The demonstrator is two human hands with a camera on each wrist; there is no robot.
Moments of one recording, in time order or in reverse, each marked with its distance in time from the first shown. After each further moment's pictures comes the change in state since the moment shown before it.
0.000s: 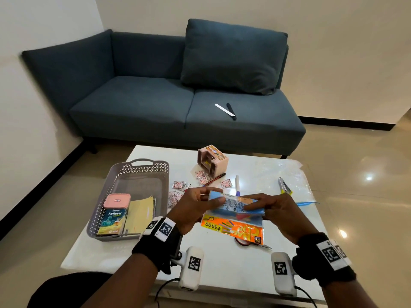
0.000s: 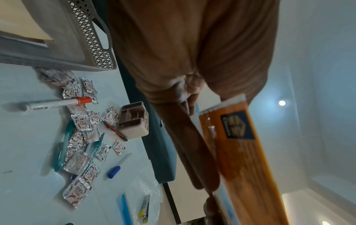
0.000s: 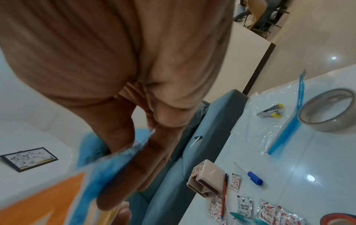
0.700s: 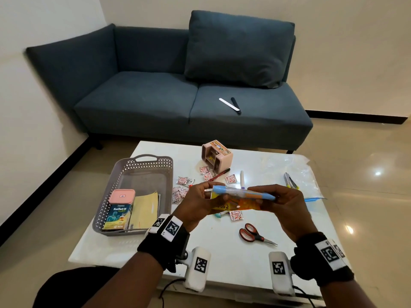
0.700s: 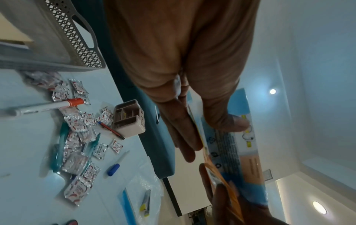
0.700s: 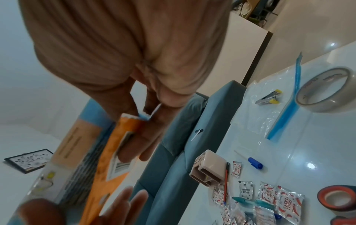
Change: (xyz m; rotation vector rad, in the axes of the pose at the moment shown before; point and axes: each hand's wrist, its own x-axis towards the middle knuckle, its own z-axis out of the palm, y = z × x) left_hand -0.001 -0.004 0.007 -0.005 0.060 0.071; right_hand 0.000 0.003 0.014 0.198 0.216 -0.155
